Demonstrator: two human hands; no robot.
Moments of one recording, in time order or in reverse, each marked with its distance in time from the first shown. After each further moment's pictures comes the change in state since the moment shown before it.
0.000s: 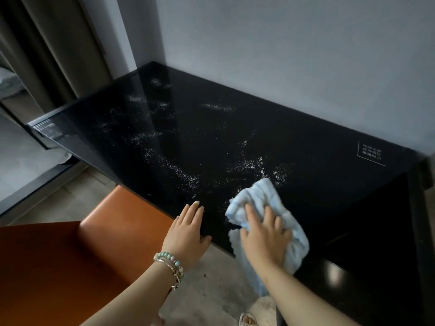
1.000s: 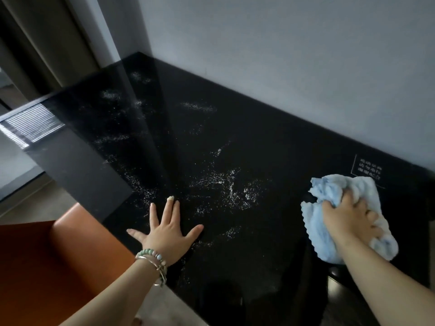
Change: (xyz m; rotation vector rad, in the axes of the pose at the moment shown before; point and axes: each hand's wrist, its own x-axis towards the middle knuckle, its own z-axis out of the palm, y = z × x) left_hand 0.078 0.071 0.017 0.012 -0.167 -0.431; right_hand 0.172 0.217 -0.038 0.112 -0.064 0.490
